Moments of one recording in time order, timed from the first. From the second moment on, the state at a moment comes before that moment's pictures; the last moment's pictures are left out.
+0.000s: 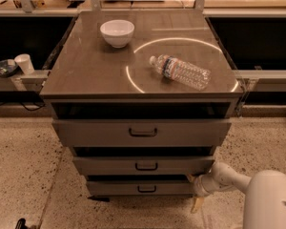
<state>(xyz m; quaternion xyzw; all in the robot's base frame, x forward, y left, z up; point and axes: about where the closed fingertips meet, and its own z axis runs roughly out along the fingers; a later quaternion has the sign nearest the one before) 0.534 -0.235 0.187 -0.72 0.65 0.14 0.23</state>
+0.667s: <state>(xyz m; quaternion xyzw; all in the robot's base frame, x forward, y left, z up) 0.539 -0.231 0.181 -0.72 0.64 0.14 0.22</state>
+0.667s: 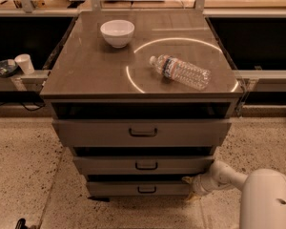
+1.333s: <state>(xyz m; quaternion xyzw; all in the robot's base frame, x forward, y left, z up) 0.453 -0.241 0.180 -0.71 0.65 0.16 0.22</state>
